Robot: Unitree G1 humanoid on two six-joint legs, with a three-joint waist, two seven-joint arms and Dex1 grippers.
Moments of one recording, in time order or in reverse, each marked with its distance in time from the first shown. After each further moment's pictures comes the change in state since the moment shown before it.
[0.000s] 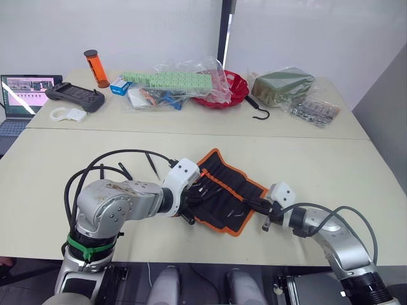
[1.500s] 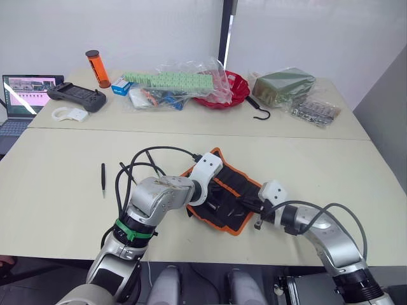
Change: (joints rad) left arm -0.083 -0.202 -0.218 0.329 0.322 -0.322 -0.045; right arm -0.036 0.036 0.049 -0.008 -0.015 0.040 -0.035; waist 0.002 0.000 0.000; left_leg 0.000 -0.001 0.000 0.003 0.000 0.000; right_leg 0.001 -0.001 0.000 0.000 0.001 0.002
